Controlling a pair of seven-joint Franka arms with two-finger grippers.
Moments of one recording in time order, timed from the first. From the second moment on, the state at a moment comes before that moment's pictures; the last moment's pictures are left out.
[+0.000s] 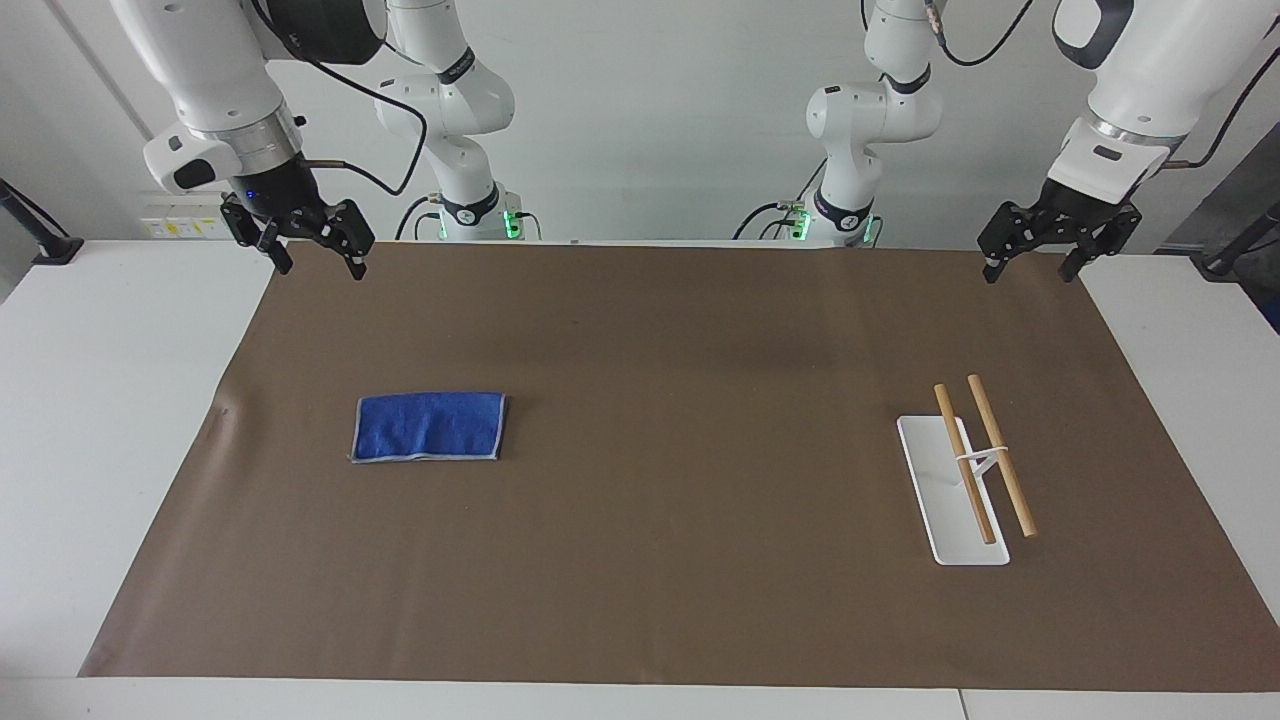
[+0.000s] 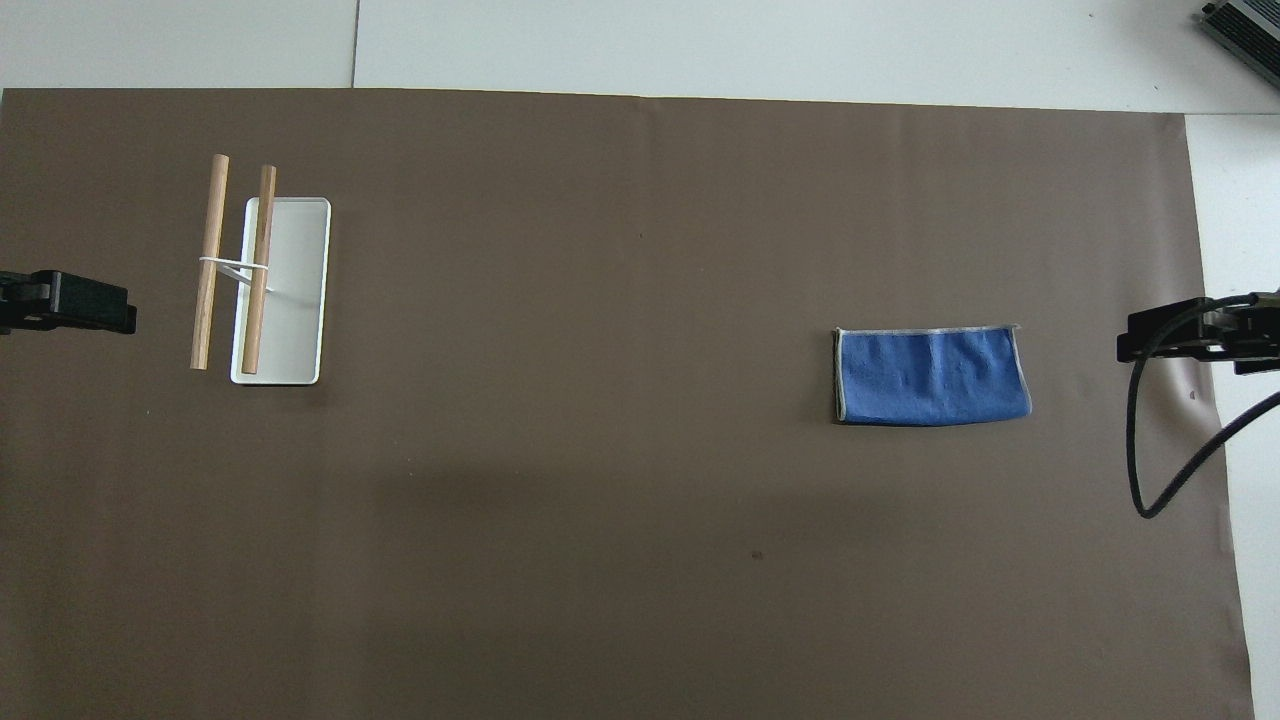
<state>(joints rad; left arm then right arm) -0.03 -0.05 -0.03 -1.61 0.01 1.61 0.00 0.09 -0.07 -0.12 -1.74 -0.01 1.72 0.08</state>
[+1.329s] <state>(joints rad) -0.03 -0.05 -0.03 -1.61 0.01 1.61 0.00 0.16 0.18 -0.12 -2.20 0.03 2.44 -0.09</state>
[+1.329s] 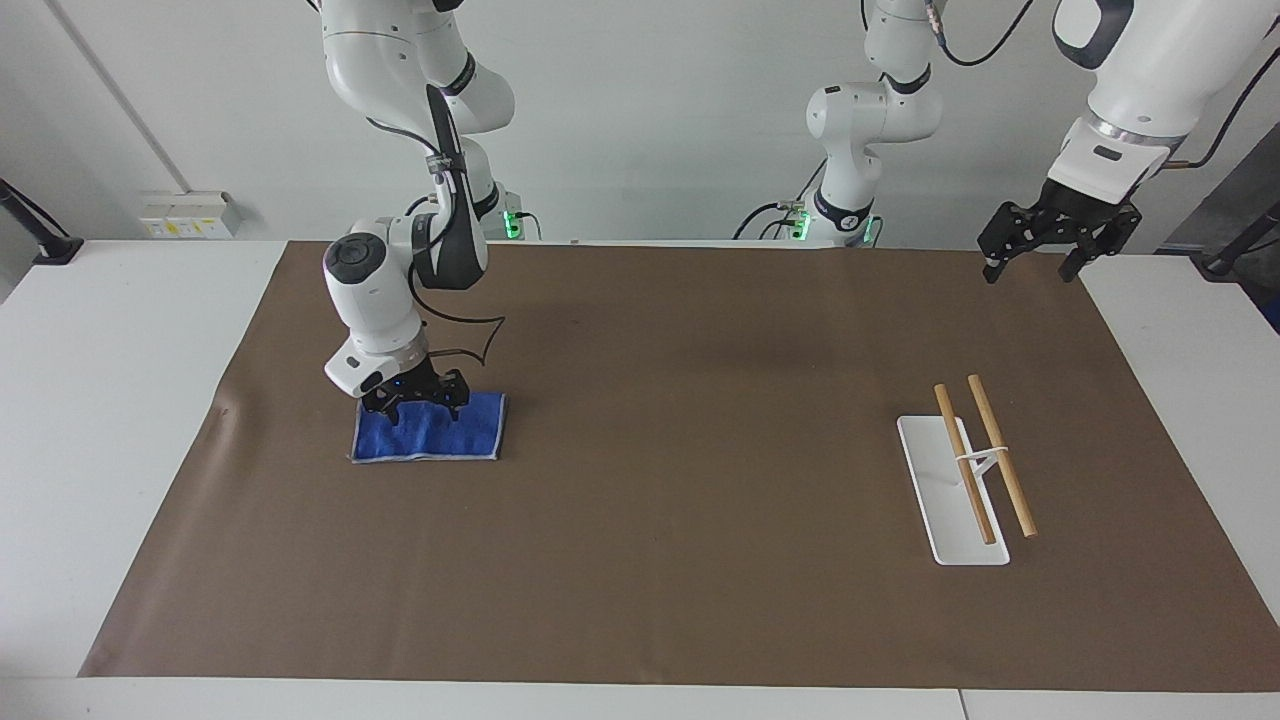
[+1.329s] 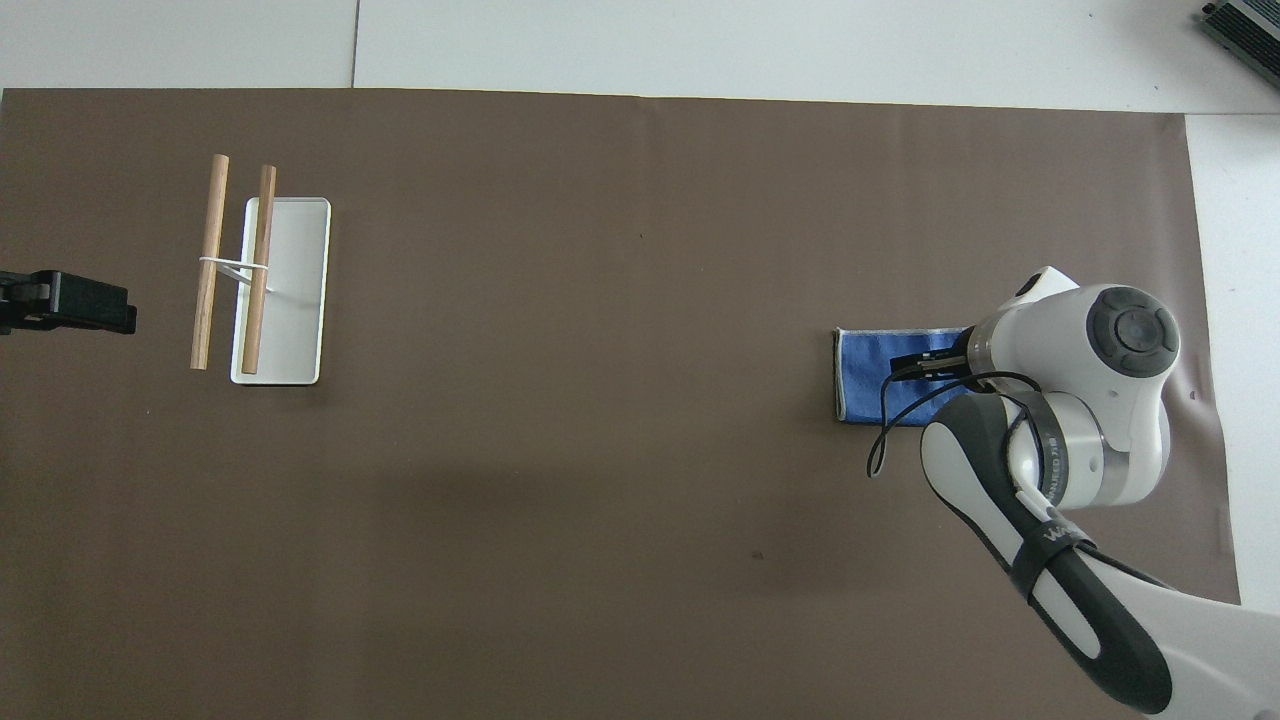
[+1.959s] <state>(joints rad) -0.03 -0.05 -0.03 -1.61 0.01 1.61 0.00 0.14 0.20 -0.12 -2.23 0.17 2.48 -0.29</state>
